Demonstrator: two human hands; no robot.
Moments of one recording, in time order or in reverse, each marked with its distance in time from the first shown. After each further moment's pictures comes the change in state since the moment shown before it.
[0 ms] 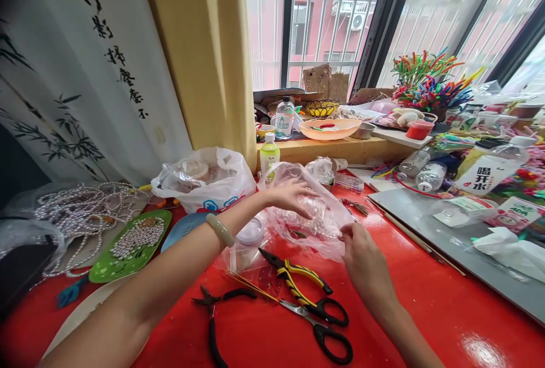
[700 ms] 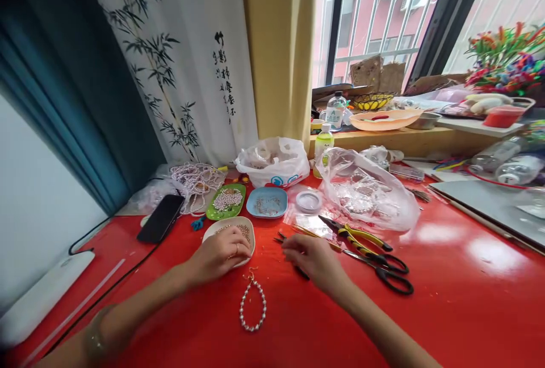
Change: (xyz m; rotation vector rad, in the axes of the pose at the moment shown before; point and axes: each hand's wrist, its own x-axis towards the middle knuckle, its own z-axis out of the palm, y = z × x) left_hand -0.354 0.025 0.026 0.165 0.285 -0.150; right_hand -0.121 -0.162 0.051 0.227 -0.590 -0.574
